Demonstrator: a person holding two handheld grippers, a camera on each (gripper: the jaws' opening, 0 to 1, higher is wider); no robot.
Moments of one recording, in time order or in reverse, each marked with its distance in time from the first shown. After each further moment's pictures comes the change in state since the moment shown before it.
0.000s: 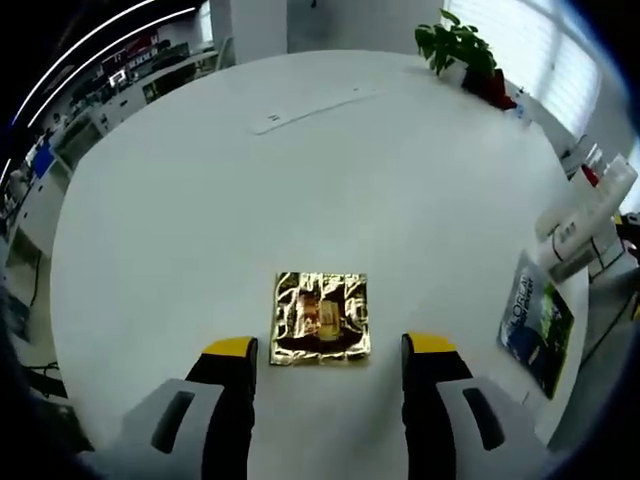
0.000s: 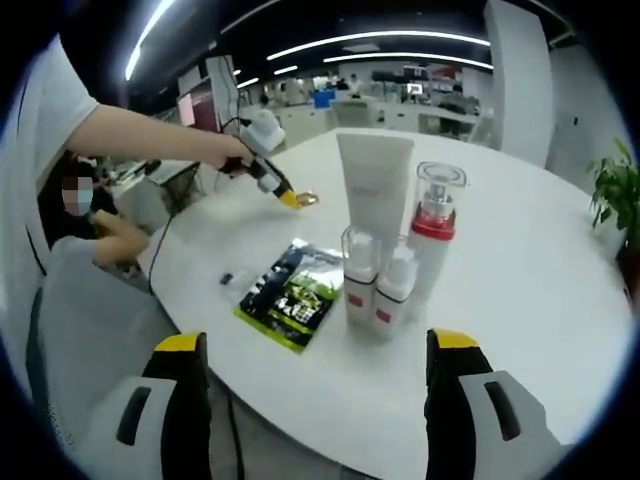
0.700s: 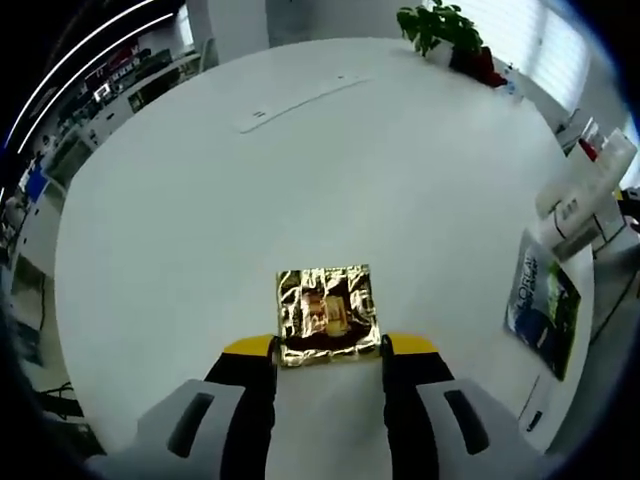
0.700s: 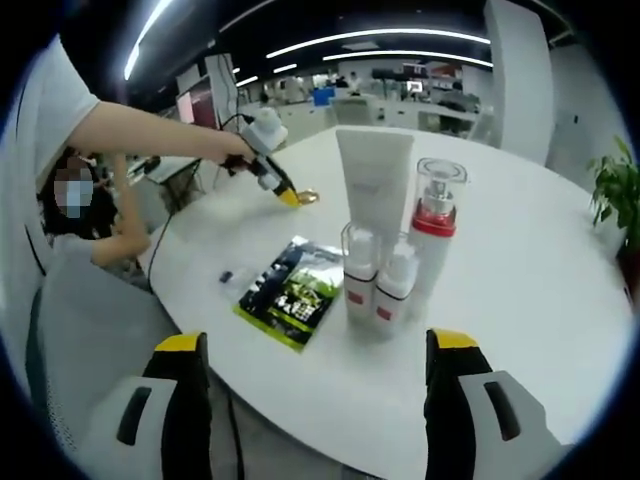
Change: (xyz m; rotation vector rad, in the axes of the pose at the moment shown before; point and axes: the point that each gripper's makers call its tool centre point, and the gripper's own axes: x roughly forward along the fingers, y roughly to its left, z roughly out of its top) left arm -0.013 -0.021 0.000 0.081 0.040 0.009; right arm 0.000 0.000 -0.002 0.003 0.010 0.000
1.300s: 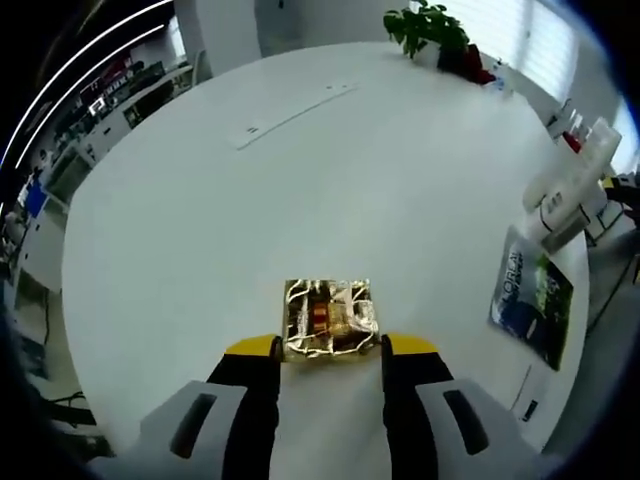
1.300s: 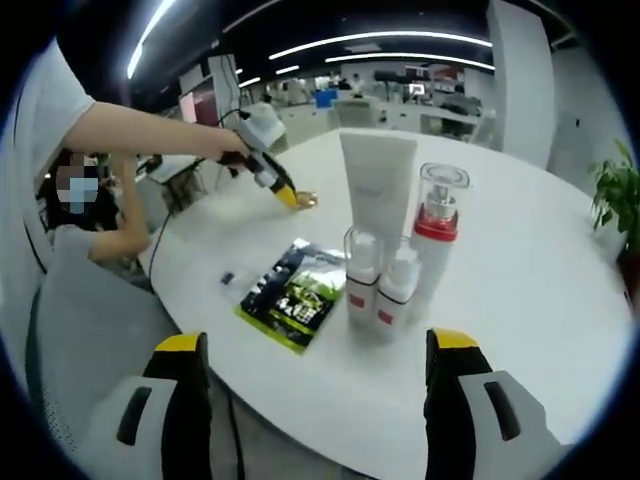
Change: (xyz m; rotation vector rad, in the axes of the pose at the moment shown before) left arm -0.002 0.024 -0.003 0.033 -0.026 0.003; right arm -0.001 0.000 0.003 -0.012 -0.011 0.004
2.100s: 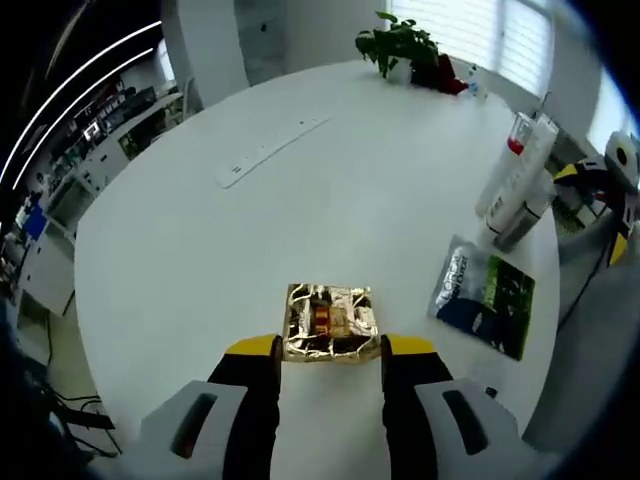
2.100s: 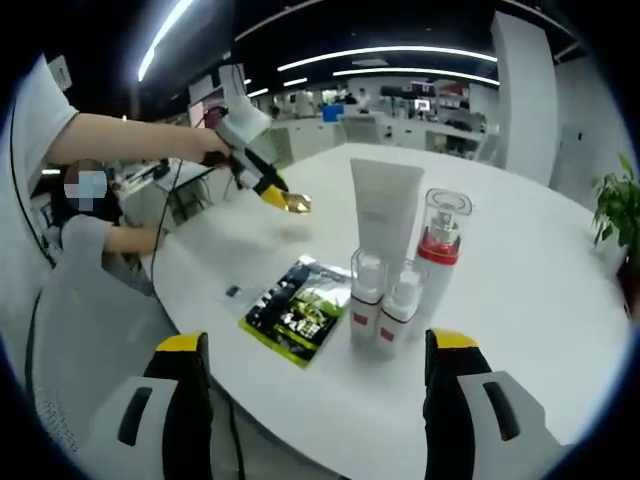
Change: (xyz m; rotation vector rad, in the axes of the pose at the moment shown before) left arm -0.043 -0.021 0.008 0.070 -0.085 -0.016; right arm -0.003 0.005 0.013 -0.037 -0.067 0.011
